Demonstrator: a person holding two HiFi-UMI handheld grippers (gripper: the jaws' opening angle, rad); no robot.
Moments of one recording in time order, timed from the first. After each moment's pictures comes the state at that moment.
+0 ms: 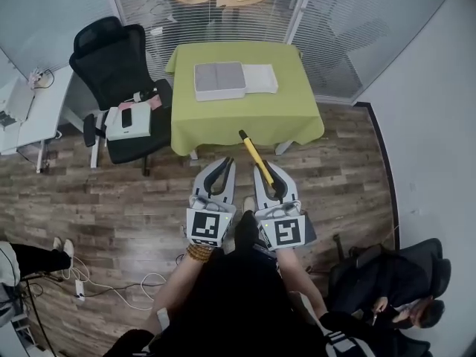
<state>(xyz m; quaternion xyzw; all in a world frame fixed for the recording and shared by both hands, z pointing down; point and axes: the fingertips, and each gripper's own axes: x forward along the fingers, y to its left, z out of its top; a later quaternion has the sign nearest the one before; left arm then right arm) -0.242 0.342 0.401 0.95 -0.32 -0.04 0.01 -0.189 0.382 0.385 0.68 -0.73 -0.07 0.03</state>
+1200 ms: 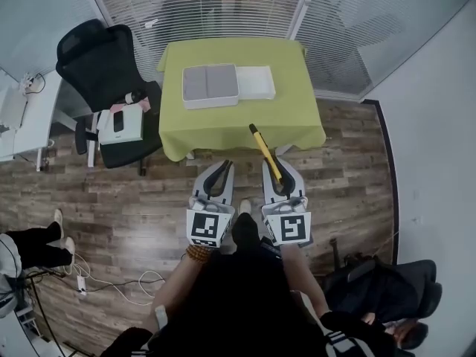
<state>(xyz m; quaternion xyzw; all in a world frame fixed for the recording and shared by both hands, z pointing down) -0.146 0.262 0.439 0.94 -0.33 0.00 0.04 -0.067 0.293 0.399 0.69 -0.72 -0.05 0.04</state>
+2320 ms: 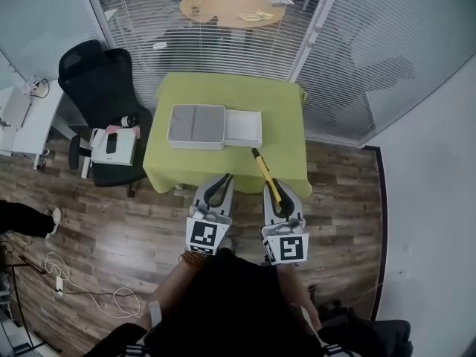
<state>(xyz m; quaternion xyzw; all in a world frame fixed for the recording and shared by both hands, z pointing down) -0.005 0.172 0.436 0.93 -0.36 0.00 0.01 0.077 0.218 0.395 0.65 -0.76 -0.06 0.02</state>
